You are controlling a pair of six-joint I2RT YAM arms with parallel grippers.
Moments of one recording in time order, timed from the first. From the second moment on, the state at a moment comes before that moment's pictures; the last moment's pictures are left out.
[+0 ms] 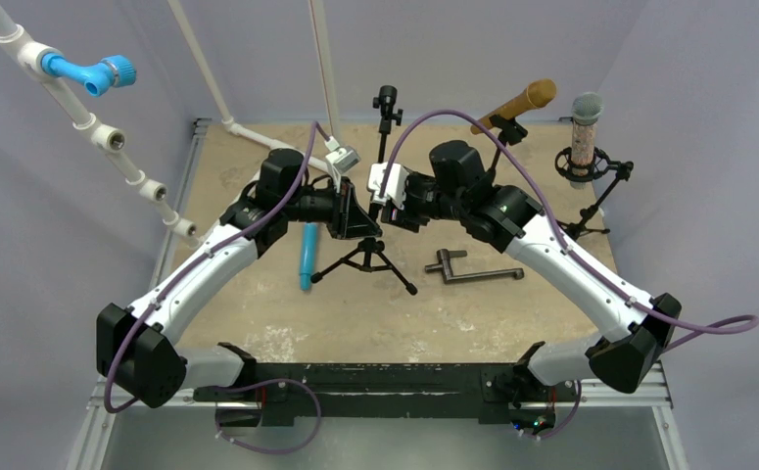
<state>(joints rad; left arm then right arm) -0.49 1.28 1.10 -0.24 0.86 -0.31 0.75 1.36 1.44 -0.59 -0.28 -0.67</state>
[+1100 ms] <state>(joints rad) -0.51 1.23 1.11 -0.31 0.78 -0.10 0.52 1.39 1.35 -0.31 -0.87 0.12</state>
